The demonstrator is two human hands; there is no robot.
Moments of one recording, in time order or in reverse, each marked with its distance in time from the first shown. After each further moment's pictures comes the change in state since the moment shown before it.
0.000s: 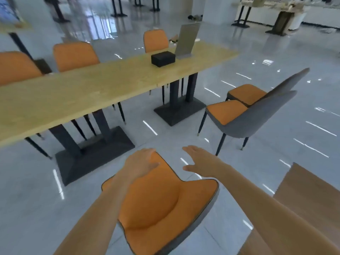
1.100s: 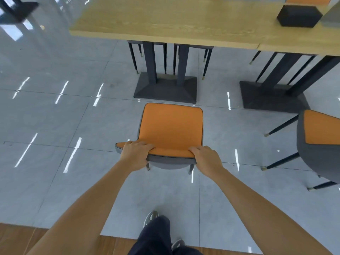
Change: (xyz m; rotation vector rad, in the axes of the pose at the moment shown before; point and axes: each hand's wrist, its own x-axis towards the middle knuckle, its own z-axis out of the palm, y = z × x) left_hand -0.083 0.023 0.192 0.126 0.128 -0.608; right_hand 0.055 0.104 0.122 -0.382 -0.099 -0.636
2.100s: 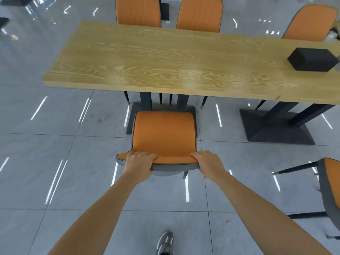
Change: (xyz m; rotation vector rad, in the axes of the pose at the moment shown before) left_hand 0.312 -0.154 -0.126 0.006 0.058 0.026; right_hand 0.351 0.026 -0.128 0.025 -0.018 0.053
